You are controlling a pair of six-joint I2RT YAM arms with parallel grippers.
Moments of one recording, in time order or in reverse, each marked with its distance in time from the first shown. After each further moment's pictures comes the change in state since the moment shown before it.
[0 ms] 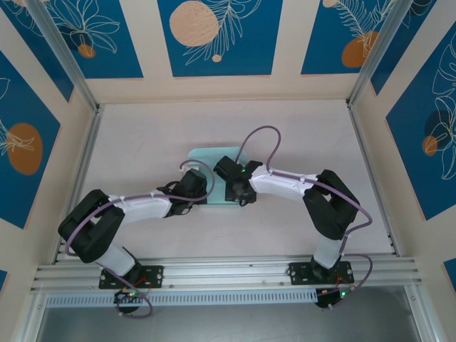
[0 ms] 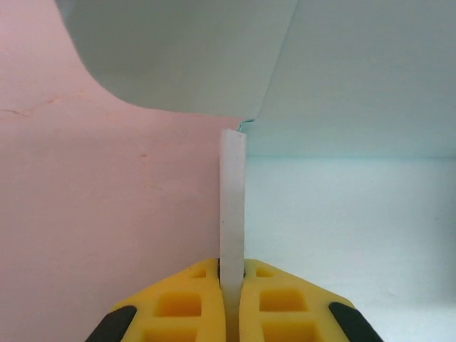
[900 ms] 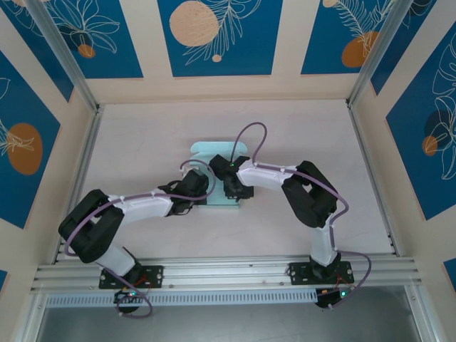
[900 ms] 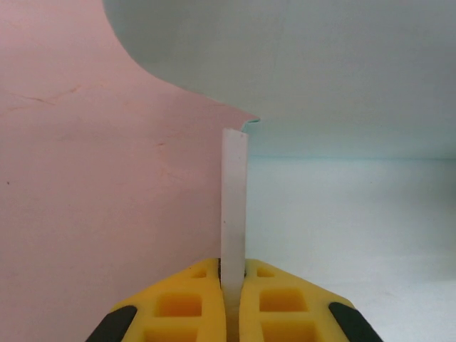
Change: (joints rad) left arm -0.011 0.000 0.028 -0.075 -0.039 -0.030; right arm -0.008 0.222 0.161 -0.125 0.133 -0.056
